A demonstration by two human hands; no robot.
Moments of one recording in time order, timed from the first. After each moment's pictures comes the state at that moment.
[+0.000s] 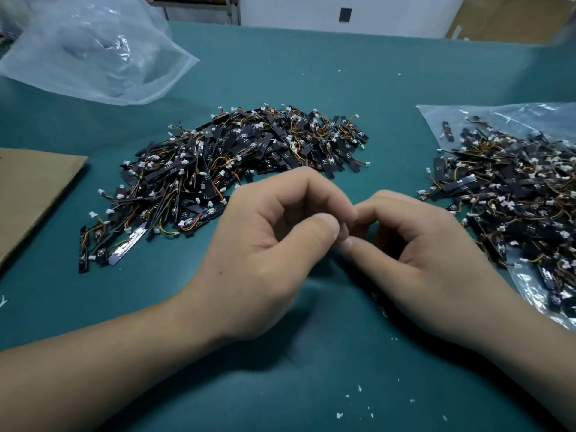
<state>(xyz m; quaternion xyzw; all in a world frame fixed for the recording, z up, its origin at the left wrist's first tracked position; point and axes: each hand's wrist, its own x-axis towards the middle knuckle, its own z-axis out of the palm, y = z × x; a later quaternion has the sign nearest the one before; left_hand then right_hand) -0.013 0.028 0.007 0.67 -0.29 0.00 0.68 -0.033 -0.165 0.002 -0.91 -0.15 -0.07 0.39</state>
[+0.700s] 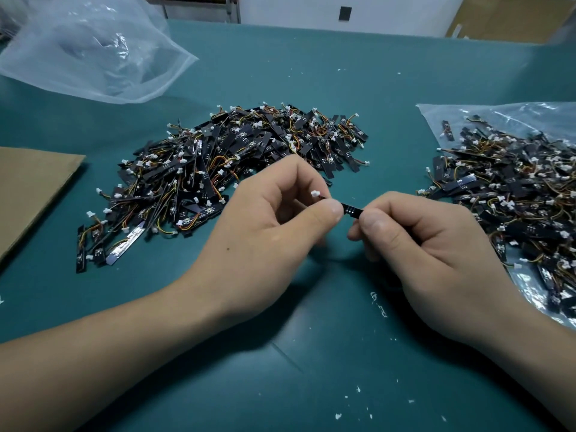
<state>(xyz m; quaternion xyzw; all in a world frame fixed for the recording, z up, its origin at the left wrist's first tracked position) -0.002 0.025 0.010 0.71 -0.21 -0.02 0.67 -0.036 -0.165 0.004 -0.88 -0.14 -0.11 0.45</state>
